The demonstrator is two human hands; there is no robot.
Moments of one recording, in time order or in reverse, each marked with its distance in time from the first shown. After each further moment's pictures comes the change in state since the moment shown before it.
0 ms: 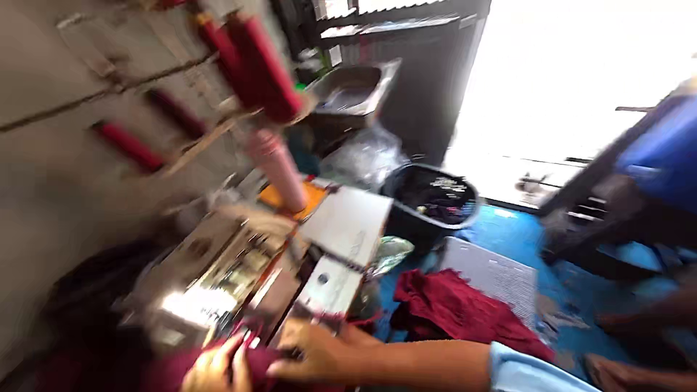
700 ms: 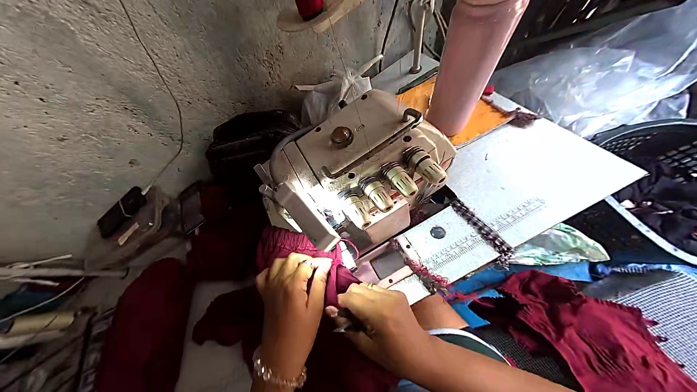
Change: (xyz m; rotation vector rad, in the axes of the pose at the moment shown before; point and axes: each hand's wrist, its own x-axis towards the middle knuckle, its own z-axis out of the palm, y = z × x) left_hand -0.011 -0.003 -0.017 0.079 0.018 -0.244; right_hand 0.008 -0.022 0.037 -0.196 0.078 -0.317
